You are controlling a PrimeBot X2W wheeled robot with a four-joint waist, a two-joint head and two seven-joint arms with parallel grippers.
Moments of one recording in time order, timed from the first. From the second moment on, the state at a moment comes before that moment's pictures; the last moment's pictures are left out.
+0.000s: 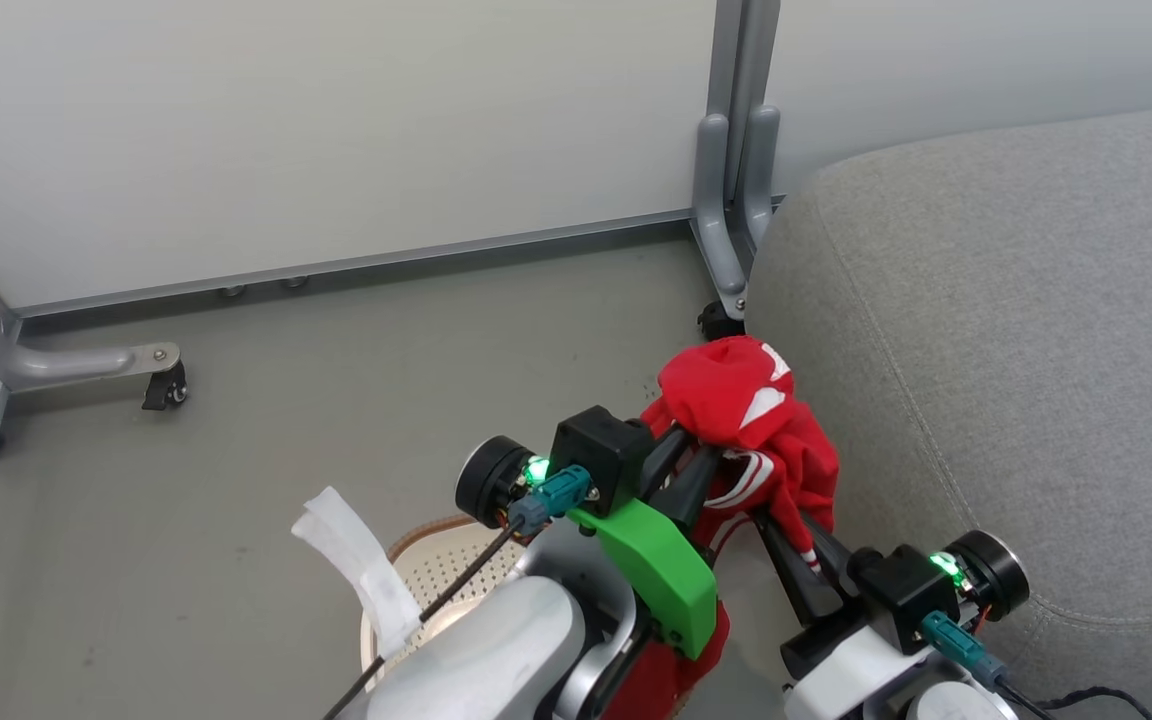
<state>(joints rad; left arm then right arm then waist) -0.53 0.09 -0.97 0.20 -0.67 0.16 -0.05 -0.06 -0.14 0.36 0.16 0.04 0.13 -0.26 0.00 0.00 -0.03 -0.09</state>
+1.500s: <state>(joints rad) -0.54 0.12 -0.97 0.23 -0.66 0.20 -0.05 -0.06 -0.12 0.24 0.14 0.06 0.13 -0.26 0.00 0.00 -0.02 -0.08</state>
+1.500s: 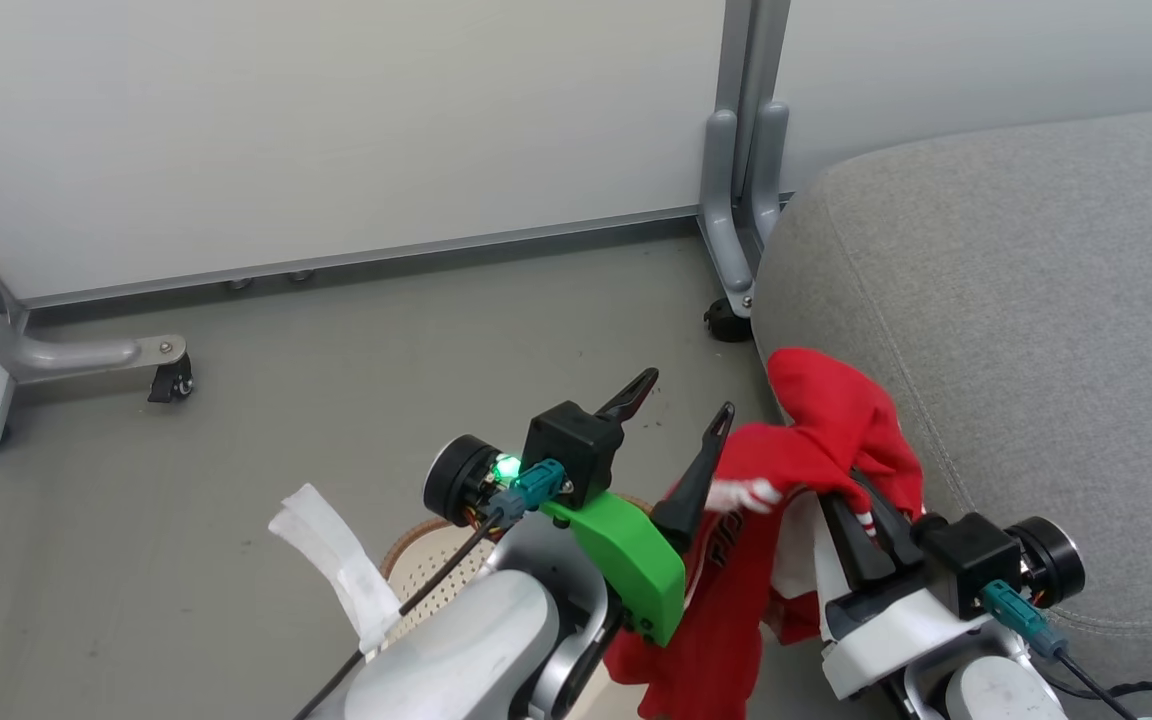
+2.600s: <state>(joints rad) -0.47 0.32 -0.98 0.19 -0.58 0.05 -0.26 -0.02 -0.10 0.16 -0.02 0.08 0.13 -0.26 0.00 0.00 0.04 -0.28</state>
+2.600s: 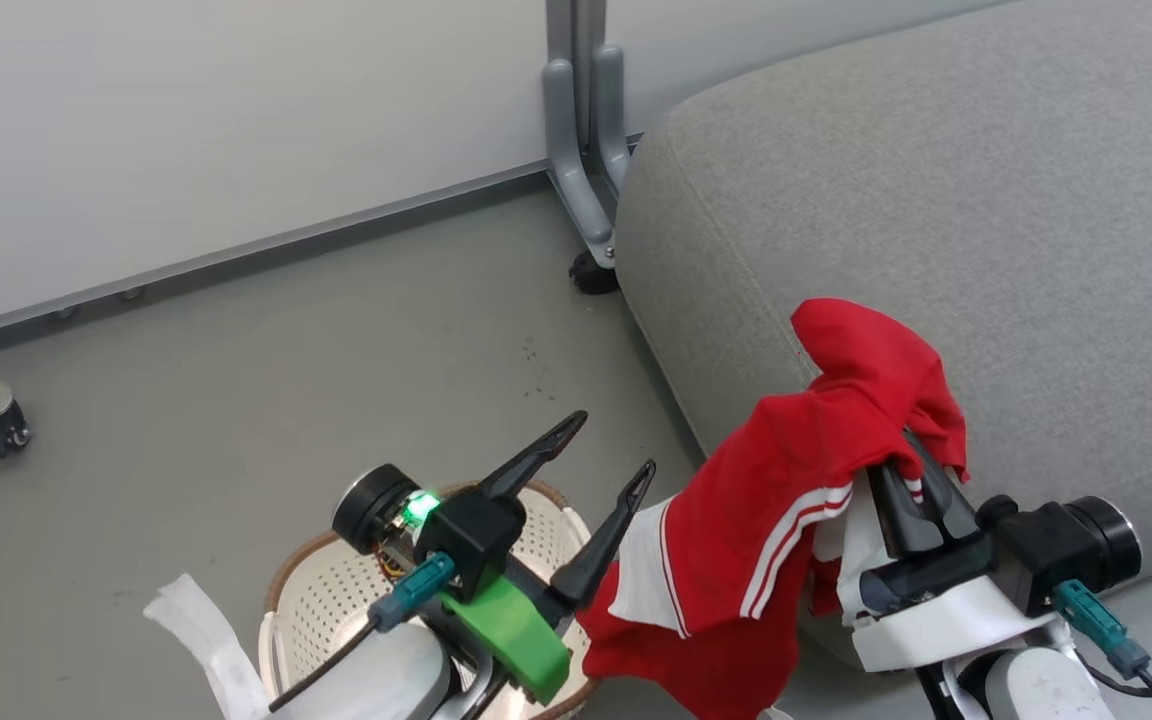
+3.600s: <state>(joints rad) -0.34 0.36 -0.84 0.14 -0.35 -0.04 -0.26 -0.01 -0.05 0.12 -0.17 0.08 0.13 -0.26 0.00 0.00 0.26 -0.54</state>
